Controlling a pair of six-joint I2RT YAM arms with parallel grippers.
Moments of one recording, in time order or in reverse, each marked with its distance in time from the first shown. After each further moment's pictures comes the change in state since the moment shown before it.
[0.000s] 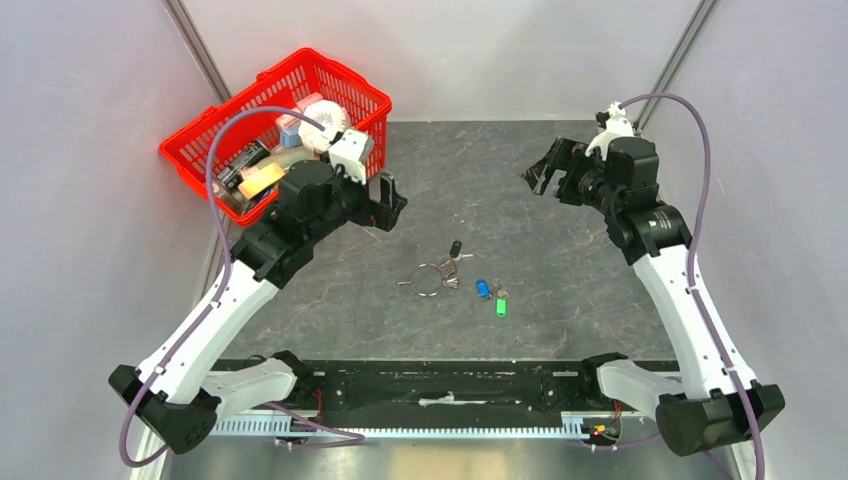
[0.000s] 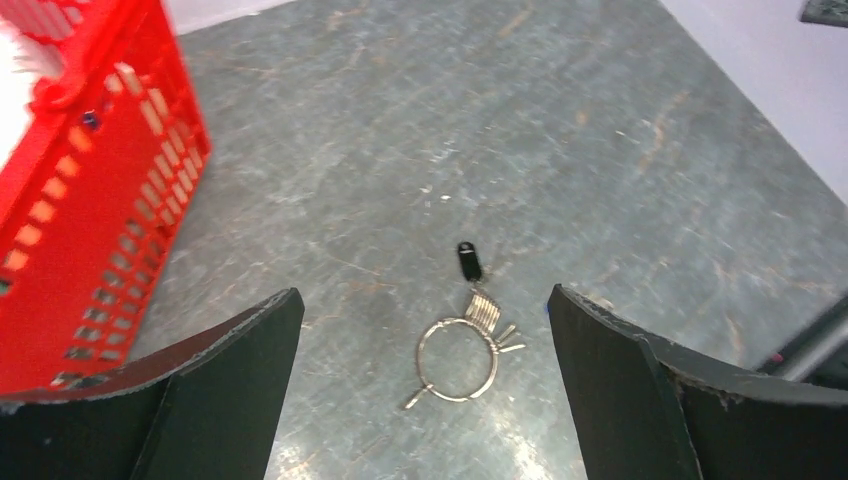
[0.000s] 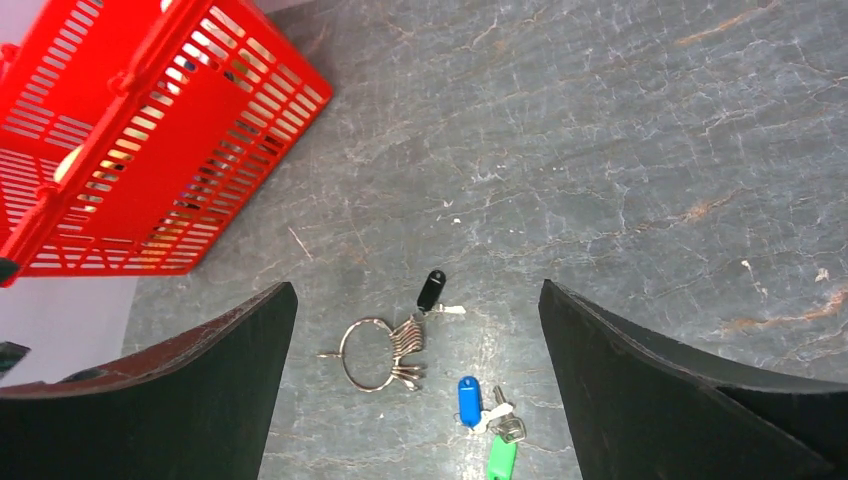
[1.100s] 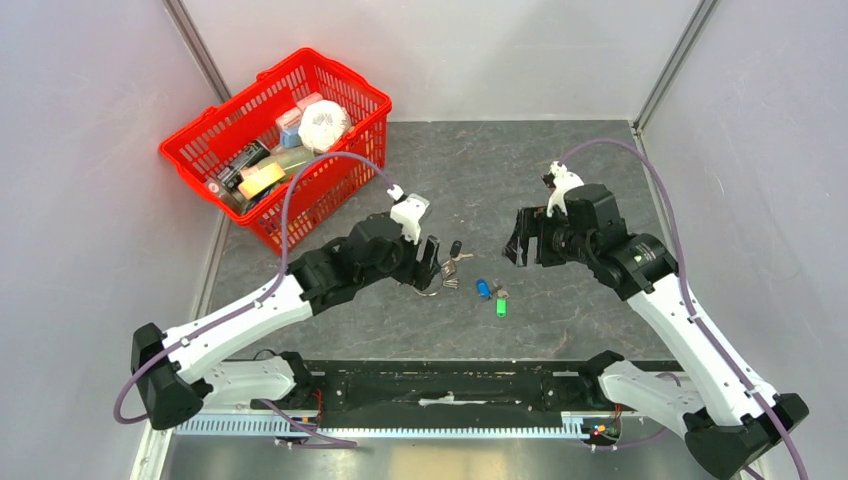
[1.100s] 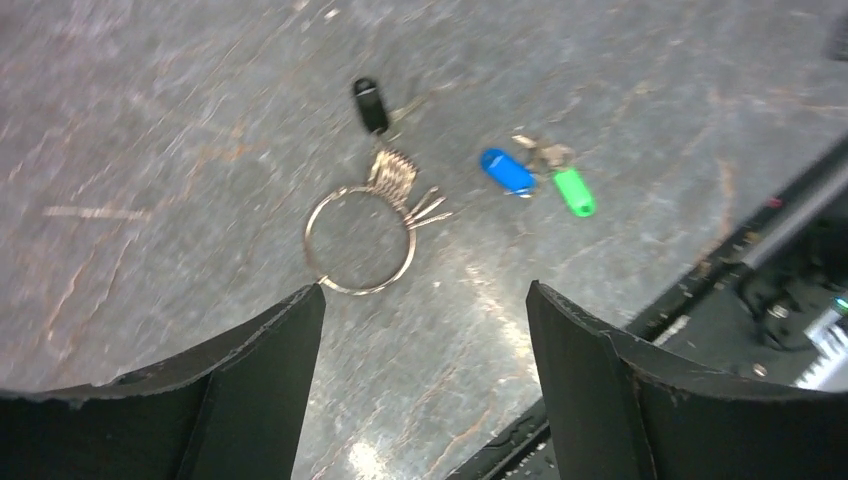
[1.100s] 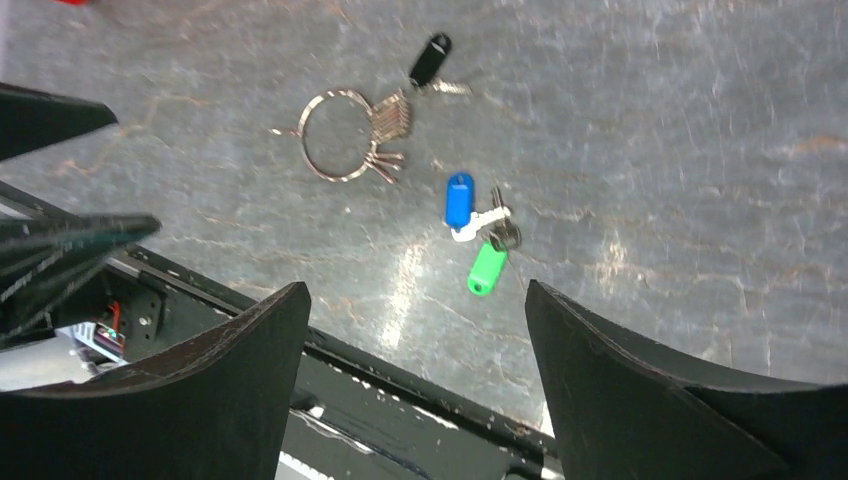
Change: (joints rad) left arm -0.334 0.051 -0.207 0.021 -0.058 -0.131; right arm 0.286 -0.132 -0.111 -0.296 0.060 -0.066
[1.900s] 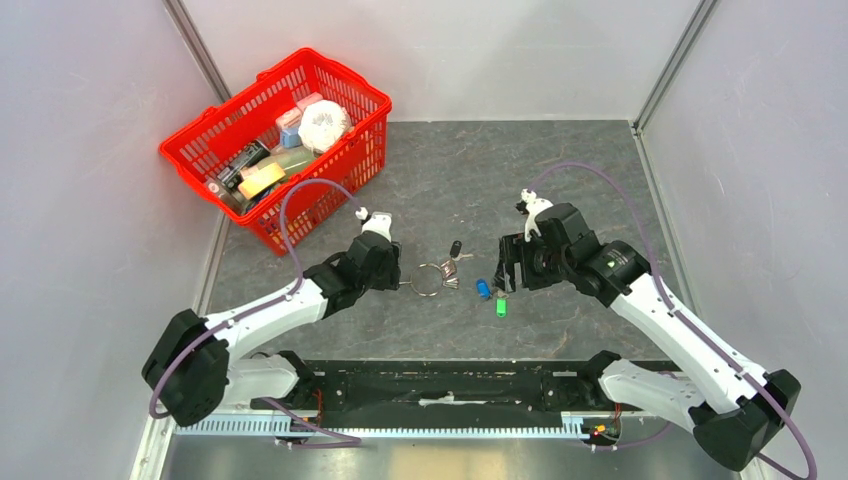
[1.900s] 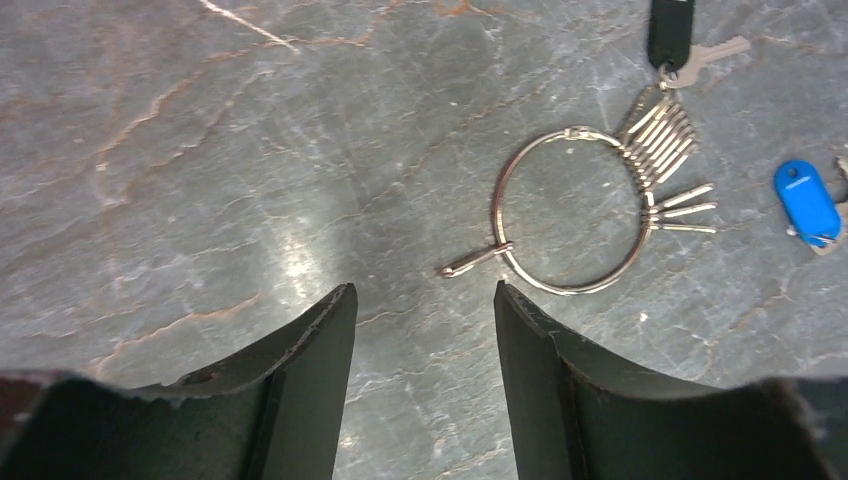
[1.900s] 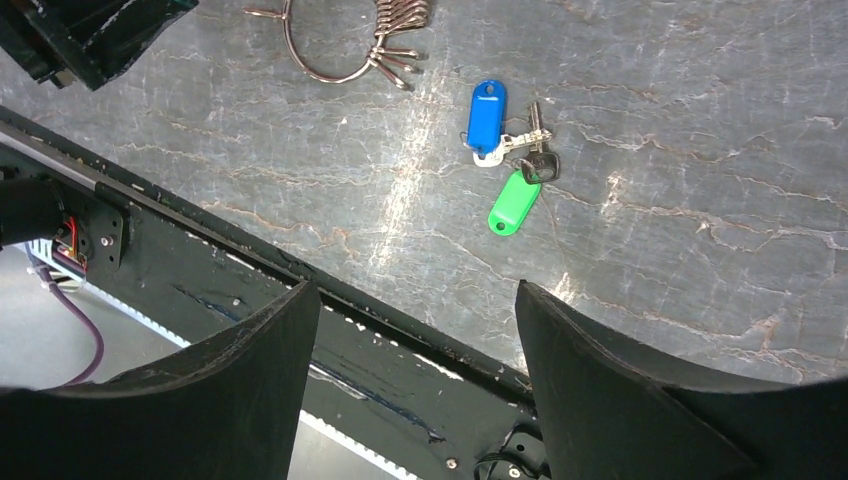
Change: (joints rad) left arm 0.192 0.080 -0.367 0.209 -0.190 -0.167; right arm 0.124 0.014 -0.142 -0.019 0.000 0.033
